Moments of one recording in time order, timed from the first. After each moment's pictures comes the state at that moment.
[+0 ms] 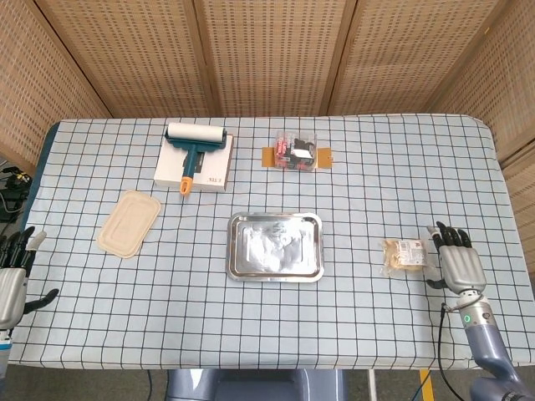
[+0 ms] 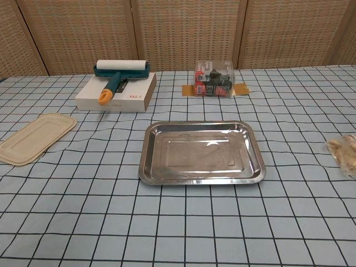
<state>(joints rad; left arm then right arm) -0.07 -1.19 -0.06 -1.59 1.46 1.51 0.16 0.32 -1.32 0.15 -1.35 -1.17 1.03 -0.18</state>
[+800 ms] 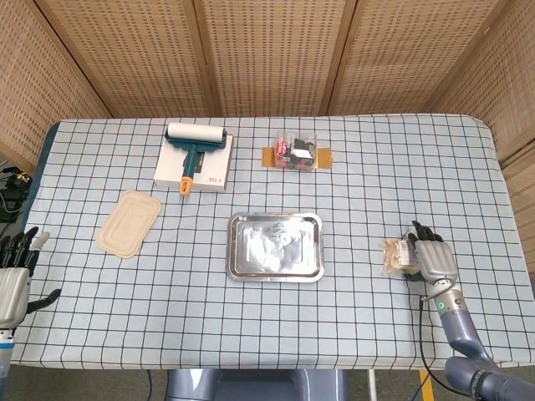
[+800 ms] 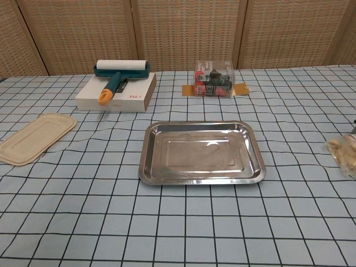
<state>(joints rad) -0.07 -1.19 -0.06 -1.59 1.46 1.50 0.16 0.41 -1.48 0.15 -1.19 -1.14 0.95 -0.17</state>
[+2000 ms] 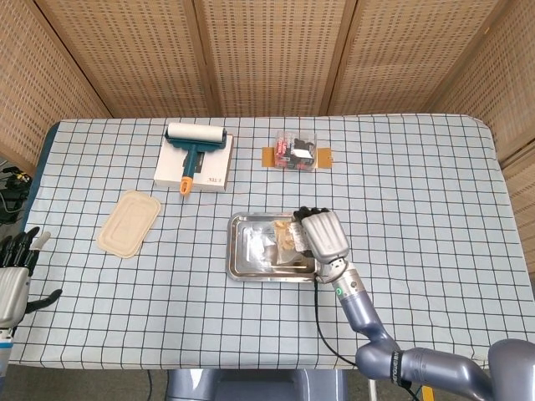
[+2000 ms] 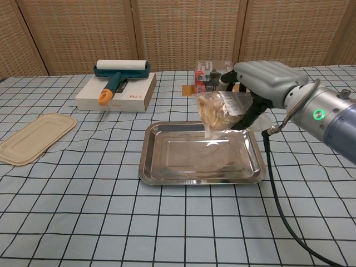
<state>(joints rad) -0.08 -1.18 -0.05 -1.59 1.46 1.48 0.10 0.68 -1.72 0.31 -1.51 -1.12 1.12 -0.61</state>
